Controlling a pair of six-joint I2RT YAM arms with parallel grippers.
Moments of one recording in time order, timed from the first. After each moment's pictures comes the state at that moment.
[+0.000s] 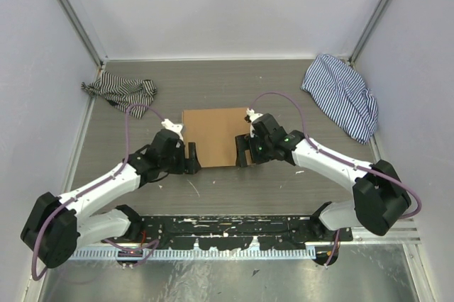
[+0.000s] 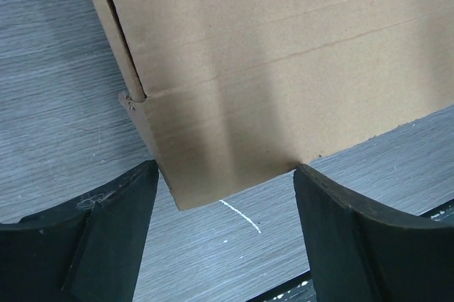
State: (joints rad) left arm -0.65 1.09 0.56 -0.30 0.01 -0.54; right arm 0.68 1.35 0.84 -0.42 -0.12 0.40
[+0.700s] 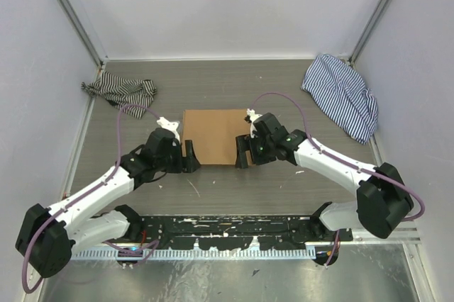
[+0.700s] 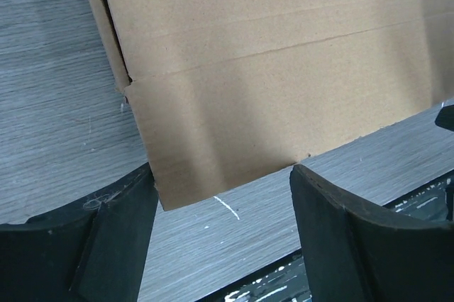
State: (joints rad) left arm -0.65 1.01 0.58 -0.36 0.03 -0.58; right arm 0.68 1.33 0.85 -0.46 -0.19 0.43
